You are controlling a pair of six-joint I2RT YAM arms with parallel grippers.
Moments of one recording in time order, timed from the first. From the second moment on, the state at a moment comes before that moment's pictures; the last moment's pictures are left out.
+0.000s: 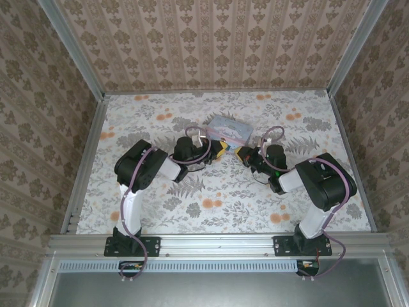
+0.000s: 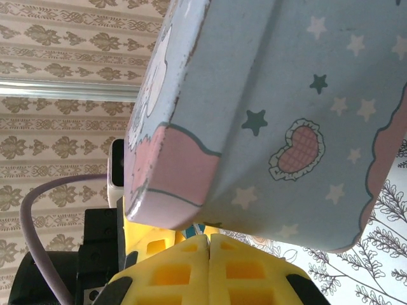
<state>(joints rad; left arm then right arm) -0.63 2.10 0.84 1.14 0.61 -1.43 0.31 1.74 0.45 1.01 -0.44 1.28</state>
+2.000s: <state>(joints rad) -0.63 2.10 0.84 1.19 0.51 -1.44 0.34 1.77 0.57 0.93 -0.40 1.16</state>
